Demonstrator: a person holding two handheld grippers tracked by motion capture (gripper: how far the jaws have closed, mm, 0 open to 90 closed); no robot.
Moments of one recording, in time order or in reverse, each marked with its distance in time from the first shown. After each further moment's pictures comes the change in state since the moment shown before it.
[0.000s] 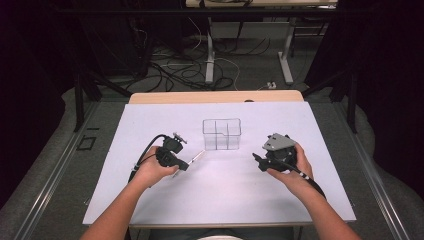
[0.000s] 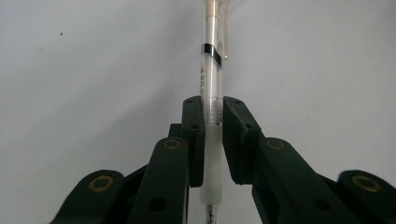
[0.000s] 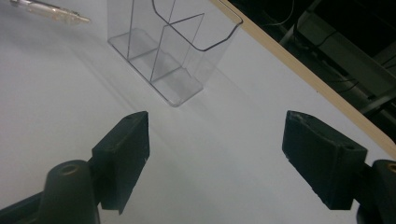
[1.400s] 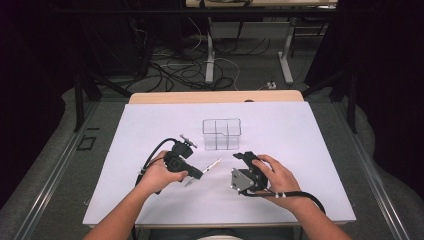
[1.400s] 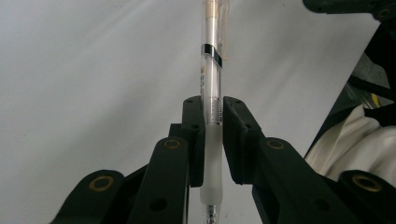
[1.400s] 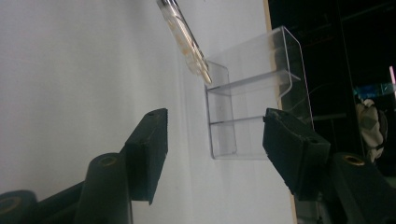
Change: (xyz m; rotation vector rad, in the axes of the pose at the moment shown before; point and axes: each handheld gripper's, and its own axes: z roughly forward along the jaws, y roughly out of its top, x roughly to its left) left arm -0.041 0.004 -0.002 -0.007 -0.217 0.044; right arm 0.087 0.021 0.007 -0.069 0.078 -0.750
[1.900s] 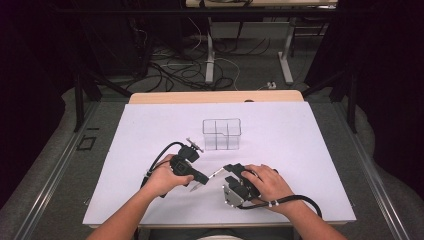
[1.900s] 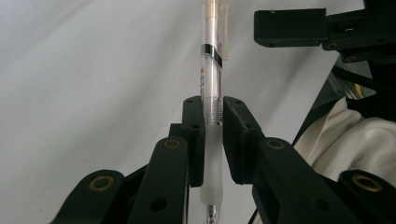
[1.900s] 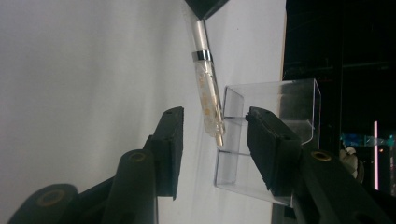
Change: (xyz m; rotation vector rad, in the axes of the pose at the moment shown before) left arm -0.010 0.002 0.011 0.031 -0.044 0.012; right arm 0.025 0.014 0.009 -0.028 -0.004 -0.236
